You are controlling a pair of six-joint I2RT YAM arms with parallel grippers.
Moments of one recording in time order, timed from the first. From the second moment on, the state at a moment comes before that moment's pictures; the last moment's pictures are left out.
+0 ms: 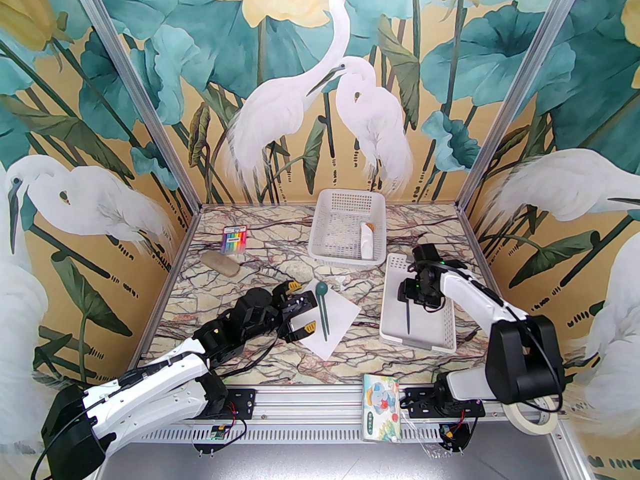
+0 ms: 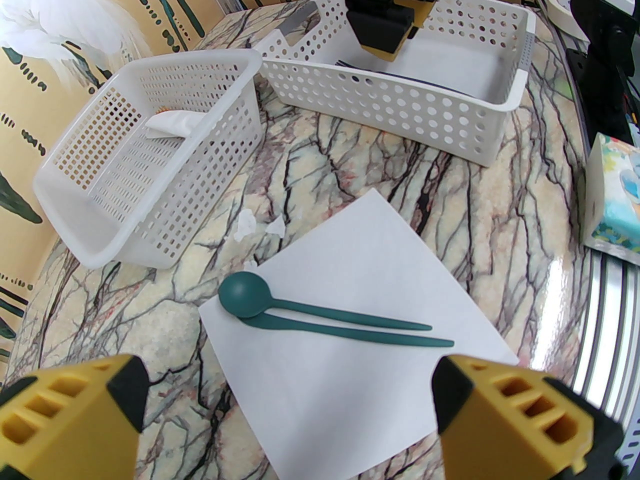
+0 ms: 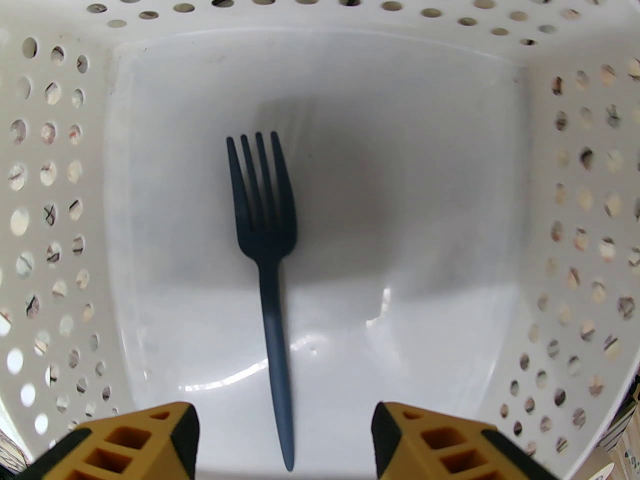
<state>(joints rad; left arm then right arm) -0.81 0.89 0.52 -0.13 0.09 0.47 0.14 1.47 0.90 -0.80 -0.03 0.34</state>
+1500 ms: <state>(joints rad) -0.82 0.89 0.52 -0.13 0.09 0.48 0.11 1.63 0.90 -0.72 0.00 0.31</state>
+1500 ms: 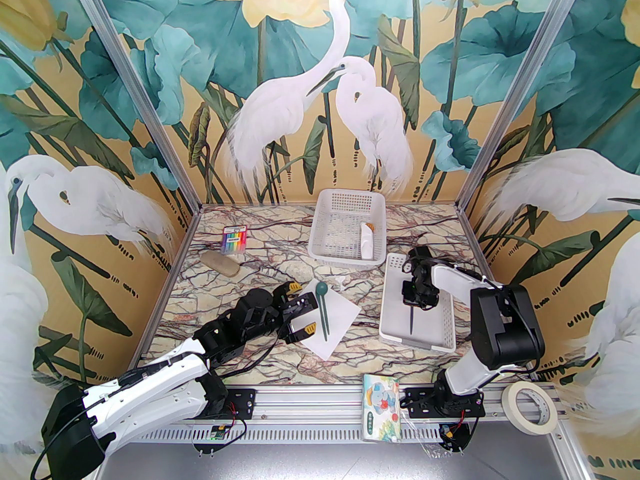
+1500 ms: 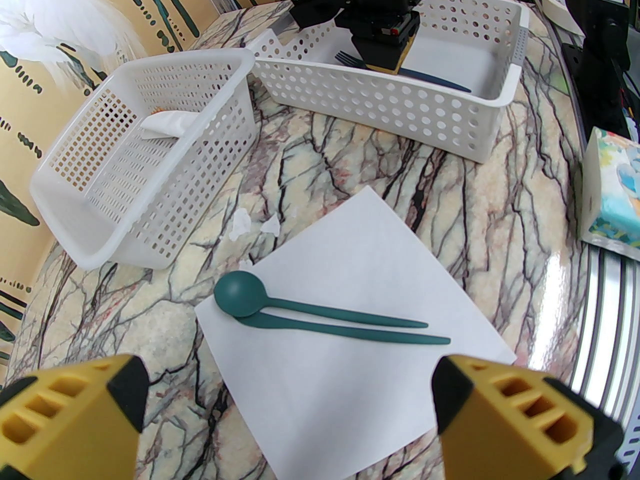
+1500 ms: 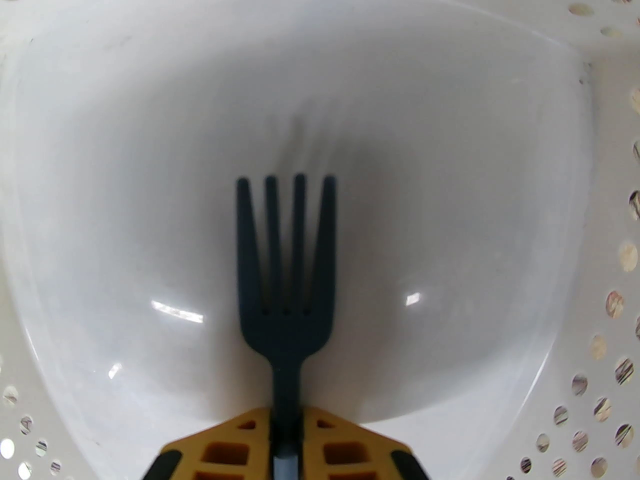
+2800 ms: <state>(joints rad) -0.83 0.89 0.52 -0.15 0.04 0.54 0.30 1.21 1.15 -0.96 -0.08 0.37</state>
